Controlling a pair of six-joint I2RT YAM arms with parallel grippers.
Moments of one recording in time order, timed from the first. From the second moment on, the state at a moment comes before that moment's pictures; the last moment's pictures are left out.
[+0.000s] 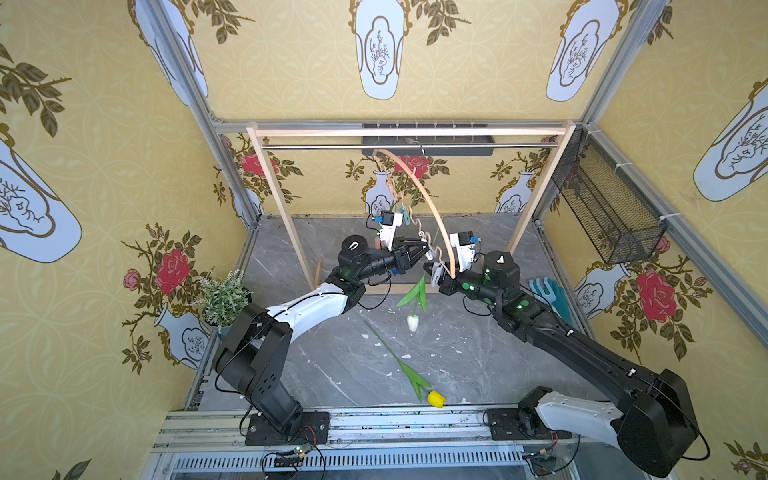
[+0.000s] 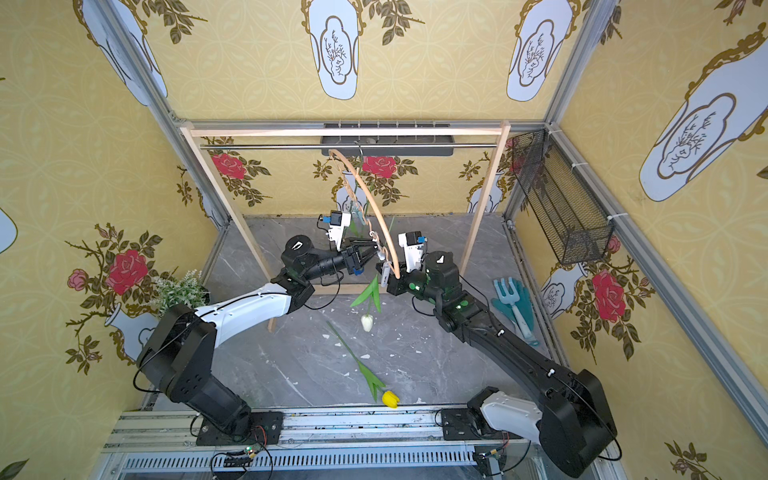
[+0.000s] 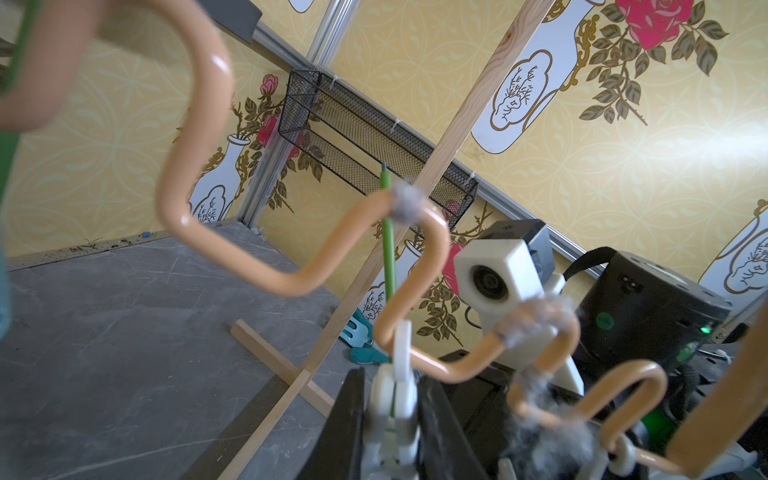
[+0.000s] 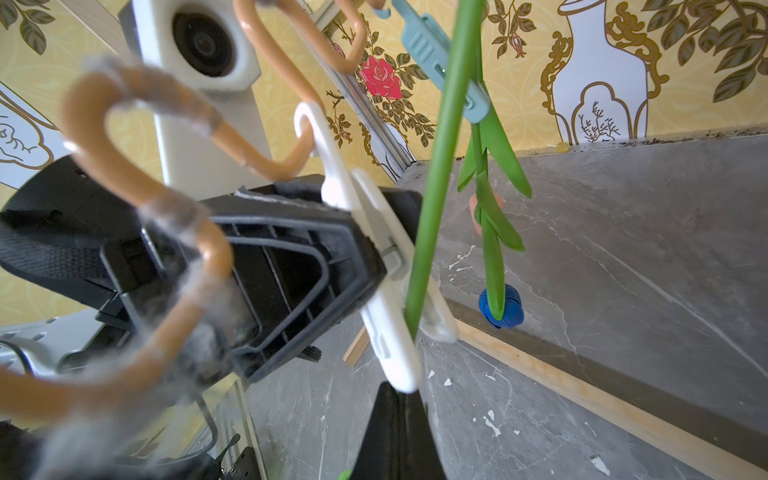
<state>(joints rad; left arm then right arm) -0.62 1.63 1.02 0.75 0.64 -0.65 0.65 1.16 0.82 0.12 -0.38 0.52</state>
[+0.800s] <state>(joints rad) -0.62 1.61 1.01 0.67 0.64 -0.63 0.64 1.16 0.84 0.07 -0.40 0.46</state>
